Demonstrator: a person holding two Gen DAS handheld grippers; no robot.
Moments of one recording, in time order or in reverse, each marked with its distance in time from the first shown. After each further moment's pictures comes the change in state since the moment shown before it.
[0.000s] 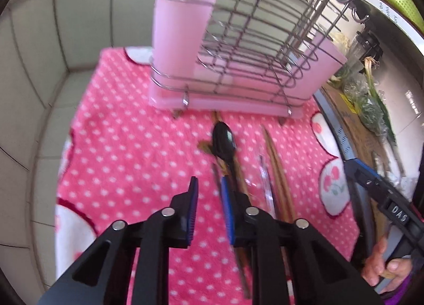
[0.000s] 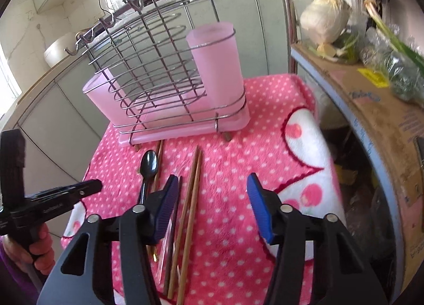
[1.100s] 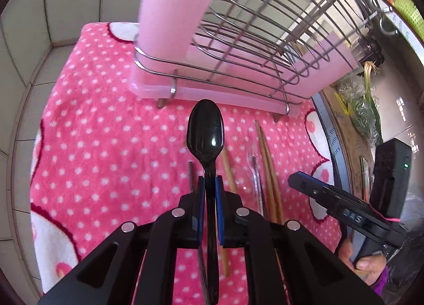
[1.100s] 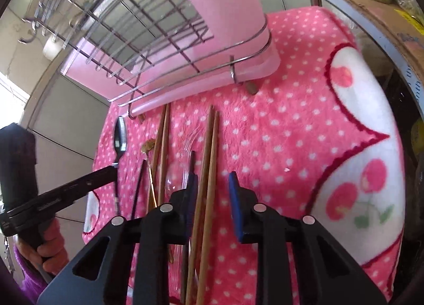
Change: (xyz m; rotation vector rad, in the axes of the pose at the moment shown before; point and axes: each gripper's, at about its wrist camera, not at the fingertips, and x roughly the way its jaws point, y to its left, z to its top) left arm 0.030 0.013 0.020 -0.068 0.095 -0.087; right arm 0.090 0.002 0.008 0.078 0.294 0.106
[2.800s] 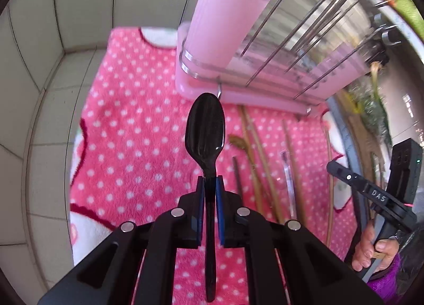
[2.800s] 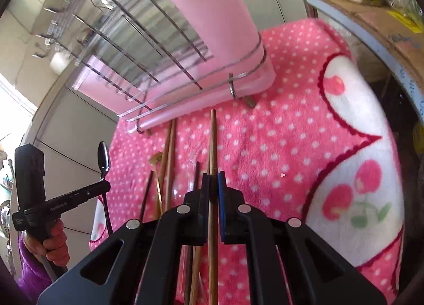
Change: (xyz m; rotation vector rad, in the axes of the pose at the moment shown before) left arm -0.021 0.019 -0.012 0.042 -0.070 0.054; right arm -0.045 -0.003 -0.013 0.017 -0.175 0.067
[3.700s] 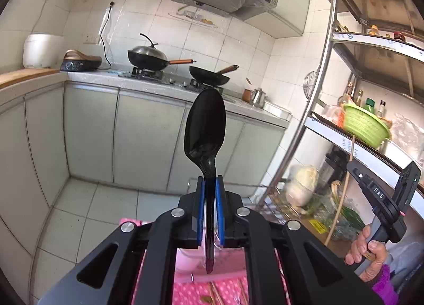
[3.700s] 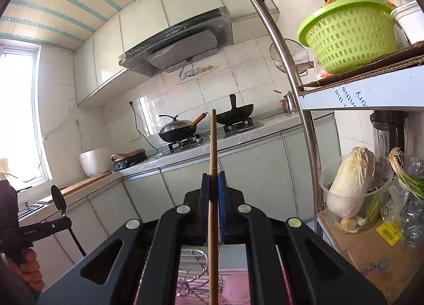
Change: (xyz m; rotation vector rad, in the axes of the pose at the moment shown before) left arm -0.193 -0.051 0.130 0.079 -0.694 -0.011; right arm -0.156 0.075 0.180 -0.231 -0.821 0.046
